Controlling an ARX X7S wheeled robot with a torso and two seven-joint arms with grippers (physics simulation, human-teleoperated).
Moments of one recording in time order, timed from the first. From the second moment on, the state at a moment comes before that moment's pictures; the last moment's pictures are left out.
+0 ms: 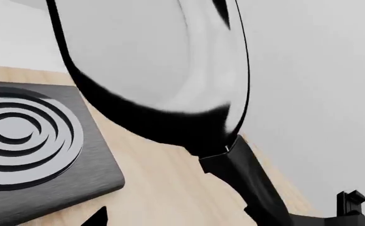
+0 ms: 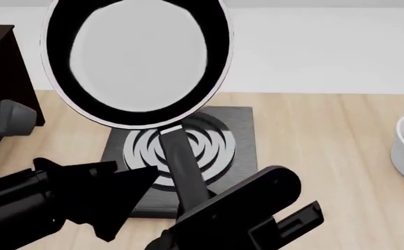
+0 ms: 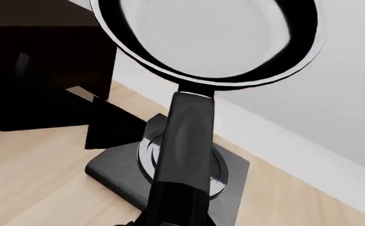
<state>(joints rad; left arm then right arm) -0.76 -0.36 0.03 0.28 -1.87 -1.21 -0.69 0.73 0.48 -0.24 -0.87 1.52 1.42 0.98</state>
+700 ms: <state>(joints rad) -0.76 -0.27 0.08 0.22 -1.89 -1.14 -0.65 0.69 0.50 -0.34 -0.90 1.40 1.34 0.91</state>
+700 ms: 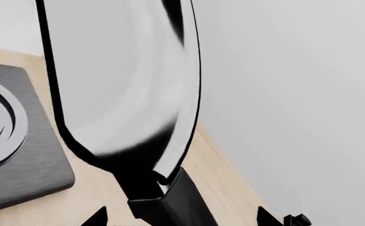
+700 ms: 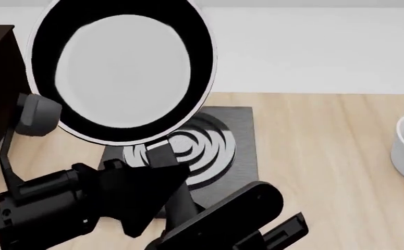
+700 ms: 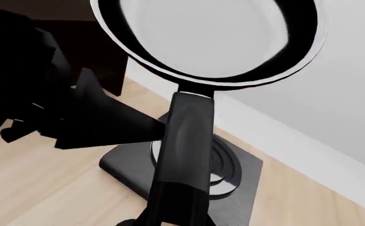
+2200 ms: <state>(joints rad) -0.79 -0.27 0.18 0.10 -1.67 -1.05 -0.49 0.65 0.54 -0.43 -0.94 1.31 1.25 0.92</state>
